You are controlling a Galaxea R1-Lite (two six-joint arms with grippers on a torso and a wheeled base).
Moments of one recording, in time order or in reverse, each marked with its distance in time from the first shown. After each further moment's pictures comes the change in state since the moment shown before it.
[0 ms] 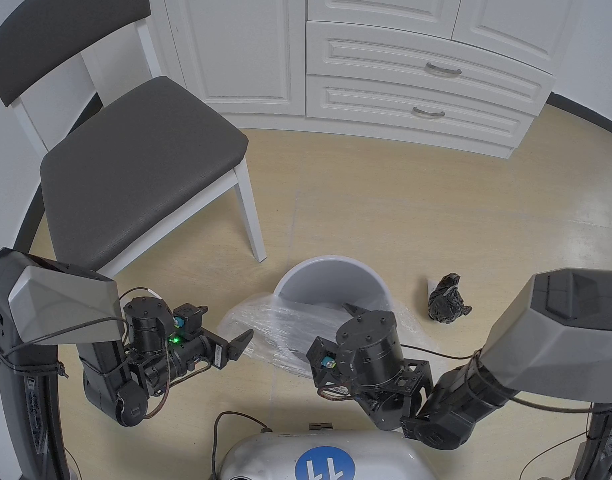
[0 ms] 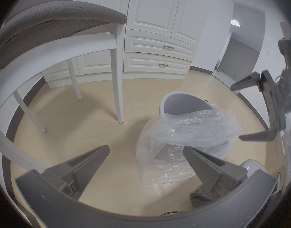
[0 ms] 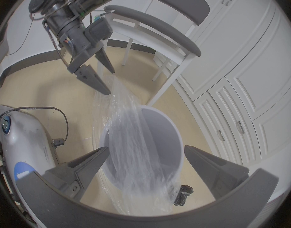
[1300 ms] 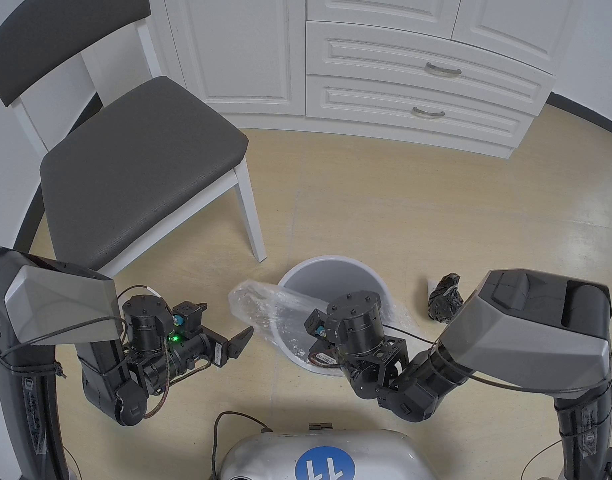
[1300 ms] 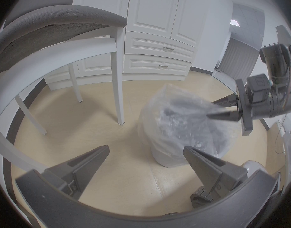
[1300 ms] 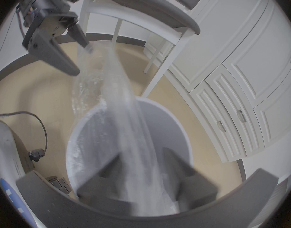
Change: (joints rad) left arm -0.003 -0.014 0.000 0.000 0.006 0.005; right arm -0.092 0.171 -0.215 -0.011 -0.001 0.039
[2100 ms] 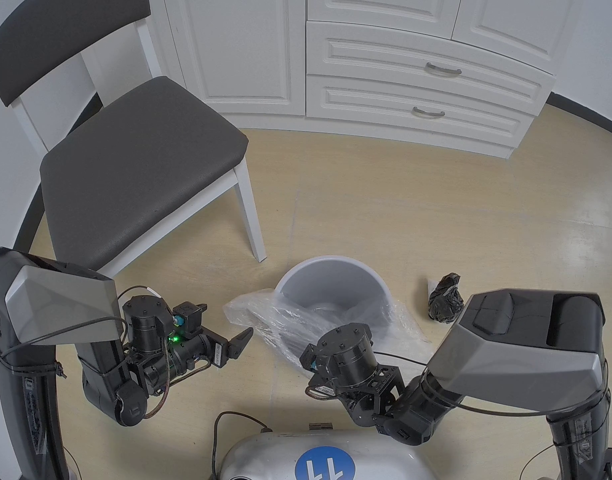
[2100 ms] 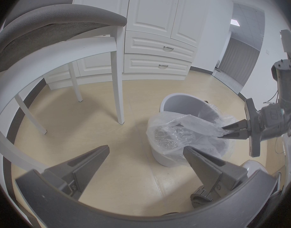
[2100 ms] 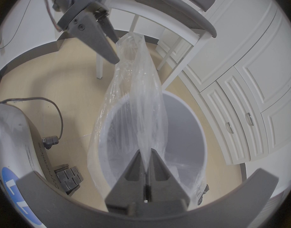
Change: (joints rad) left arm 0.000 0.002 0.001 0.001 0.001 0.000; right arm 0.055 0.021 0.090 0.004 0.003 0.003
